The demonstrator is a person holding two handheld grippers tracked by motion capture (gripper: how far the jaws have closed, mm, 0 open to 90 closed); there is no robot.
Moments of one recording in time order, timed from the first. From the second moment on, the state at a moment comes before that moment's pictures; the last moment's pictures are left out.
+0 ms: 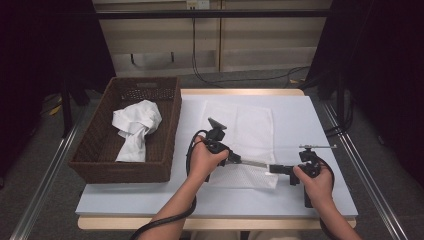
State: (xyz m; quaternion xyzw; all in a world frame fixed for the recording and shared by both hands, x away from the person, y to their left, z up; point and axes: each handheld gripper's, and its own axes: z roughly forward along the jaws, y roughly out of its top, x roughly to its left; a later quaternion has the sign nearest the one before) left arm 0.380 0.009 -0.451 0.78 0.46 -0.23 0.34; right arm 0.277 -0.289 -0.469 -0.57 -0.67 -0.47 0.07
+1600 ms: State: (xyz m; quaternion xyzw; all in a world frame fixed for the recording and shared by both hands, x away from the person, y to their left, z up) left arm 0.379 0.028 -0.451 0.79 0.46 -0.24 0.34; right arm 0.265 -0.296 -0.468 -0.57 -0.67 -0.47 0.07
